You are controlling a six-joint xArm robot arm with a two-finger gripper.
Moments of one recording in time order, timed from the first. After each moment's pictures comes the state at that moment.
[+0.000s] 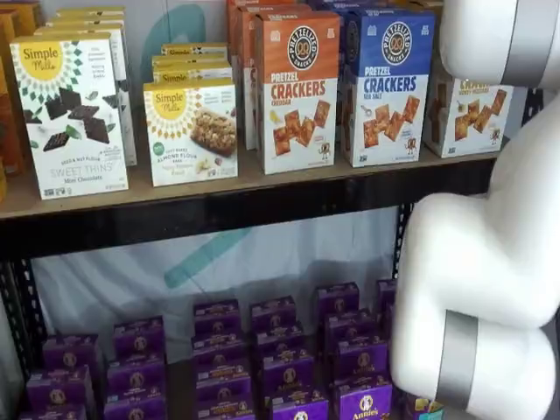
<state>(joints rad) -0.66 -0.11 -1.81 0.21 1.73 -2.17</state>
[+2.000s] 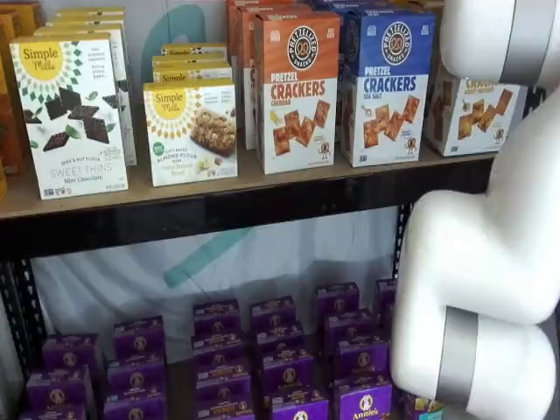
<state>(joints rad) -0.66 -0.06 -1.90 0.18 1.84 -2.17</state>
